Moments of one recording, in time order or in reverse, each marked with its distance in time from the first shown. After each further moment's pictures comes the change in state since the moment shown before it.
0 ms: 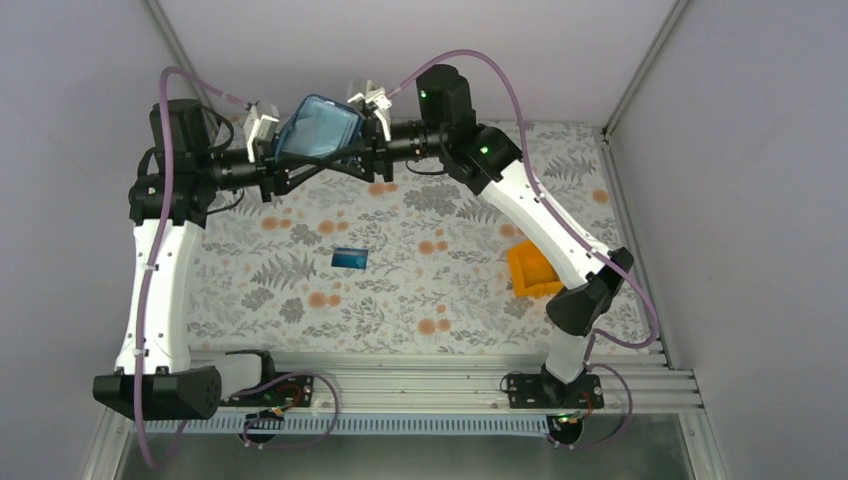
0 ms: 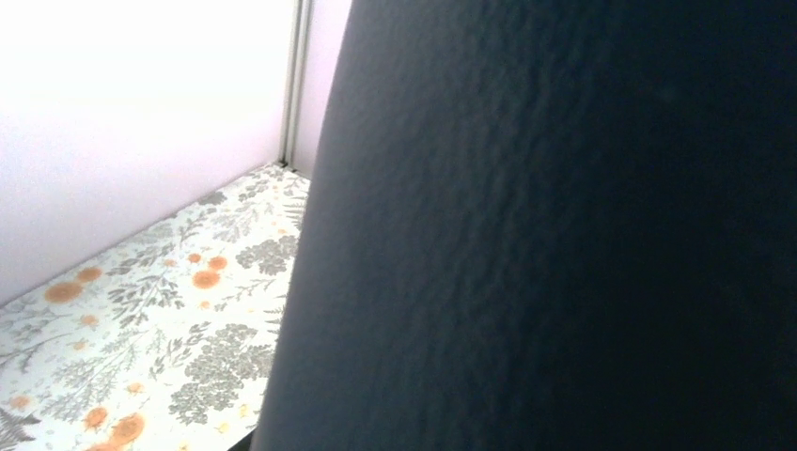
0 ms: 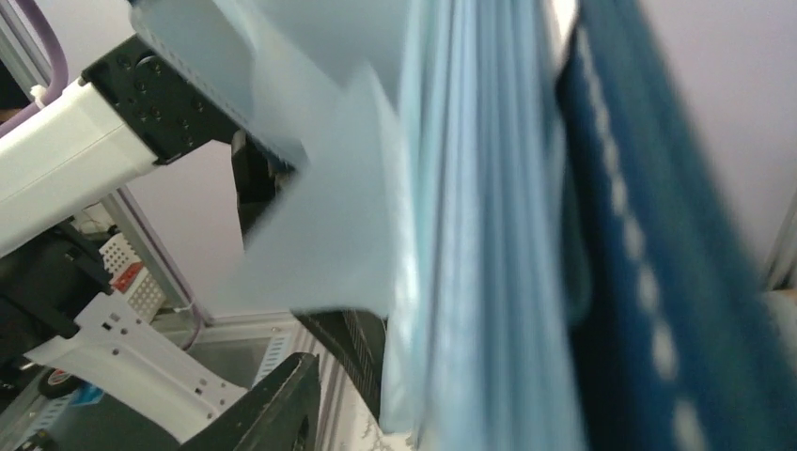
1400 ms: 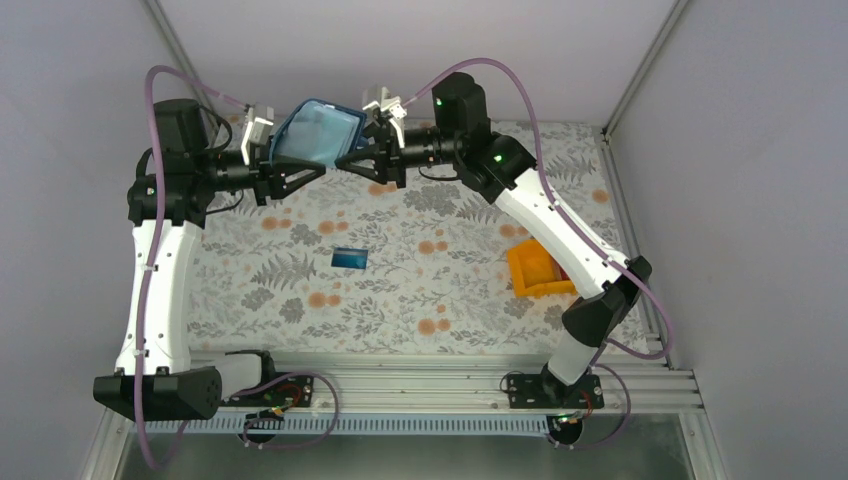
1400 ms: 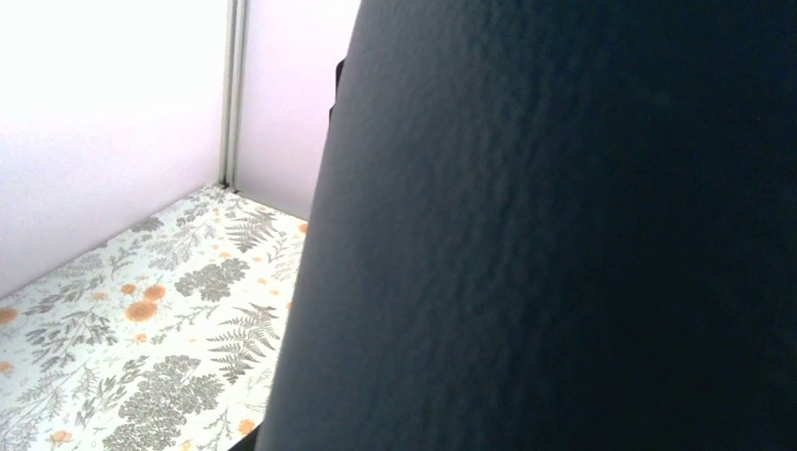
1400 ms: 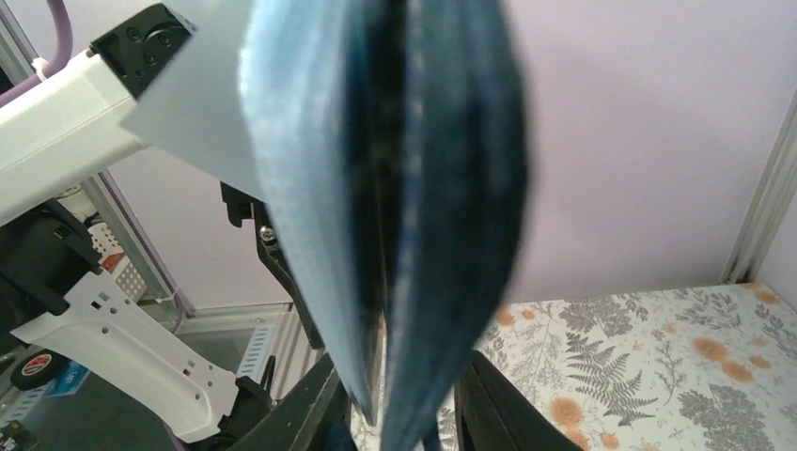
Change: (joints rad) left arm 0.009 -0.001 0.000 0.010 0.148 -0.008; right arm -0.029 -0.104 -0.156 0.050 0.006 -0.036
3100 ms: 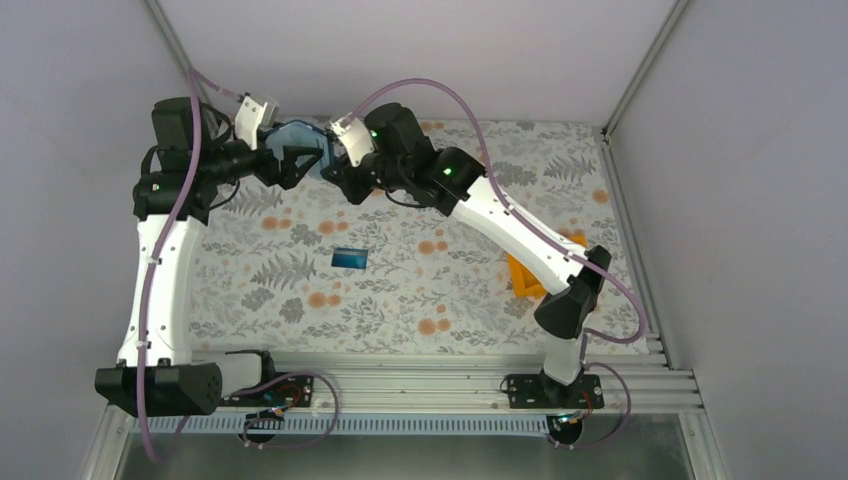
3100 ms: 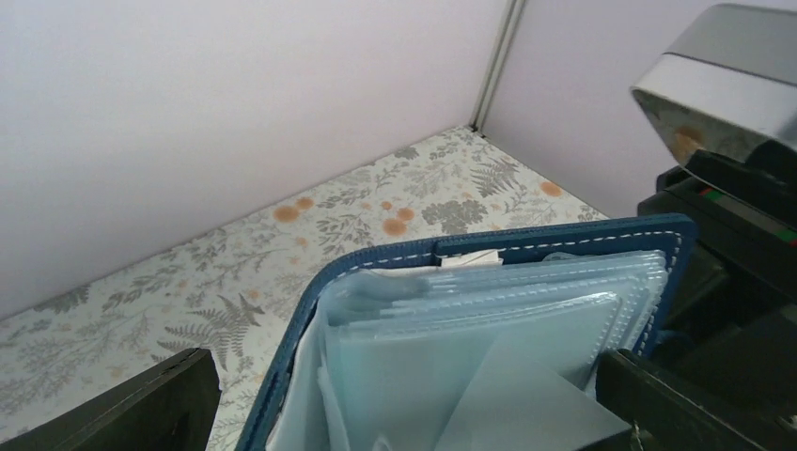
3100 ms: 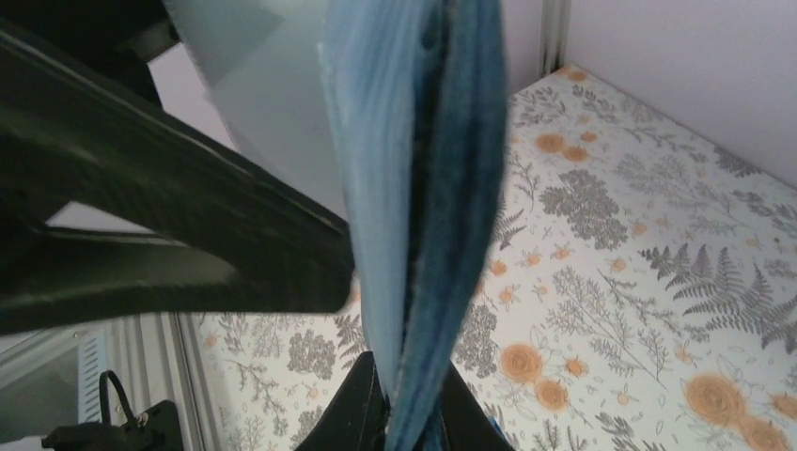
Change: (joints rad) left arm 0.003 0.019 -0.023 0.054 -0.541 -0.023; right arm 0.172 0.139 0.114 -0.257 0.633 0.149
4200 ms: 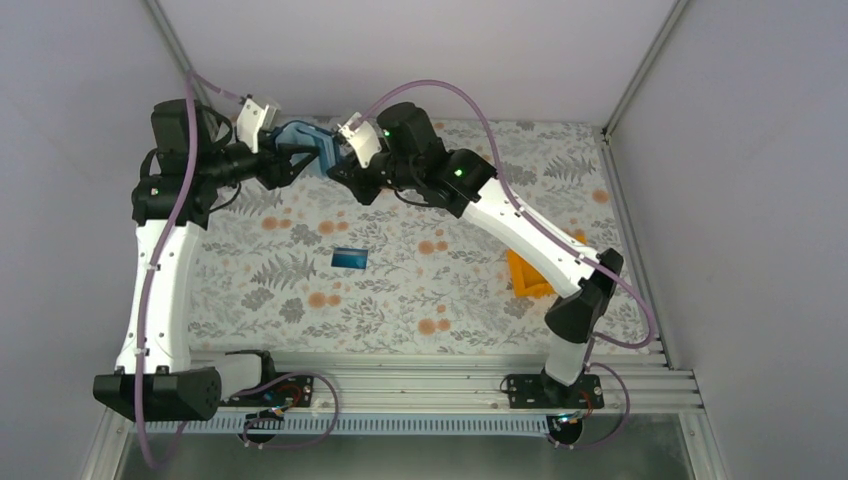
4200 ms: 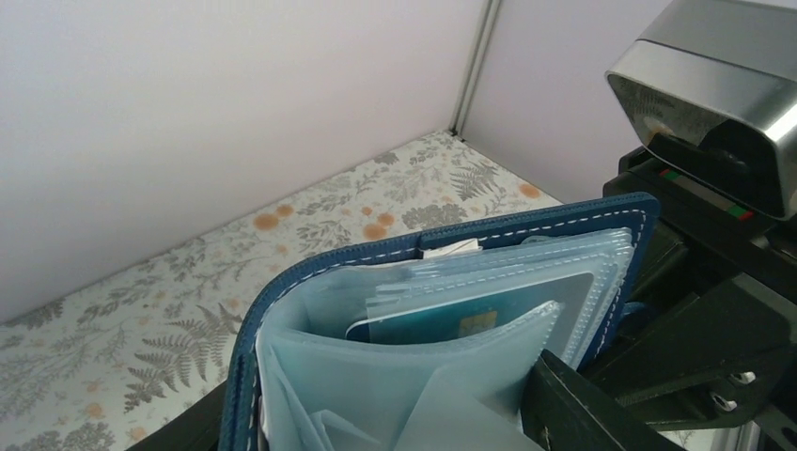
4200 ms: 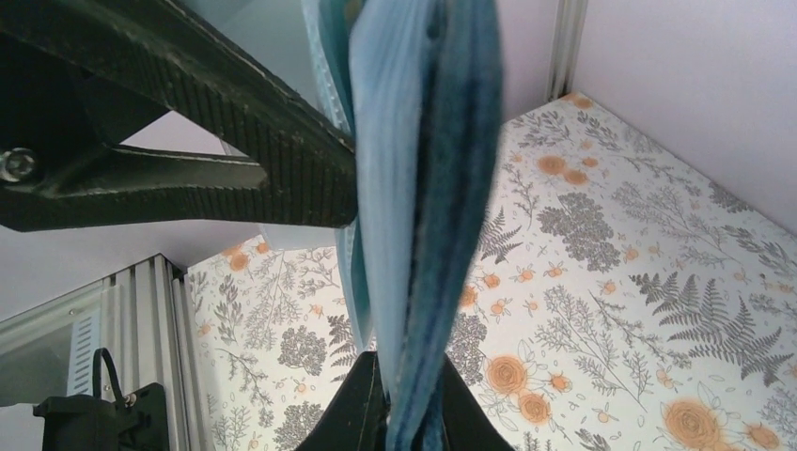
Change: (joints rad) left arm -0.008 -0.018 -0.004 -0.004 0.019 -0.005; right arm -0.012 -0.048 -0.060 0.043 -0.040 -0.080
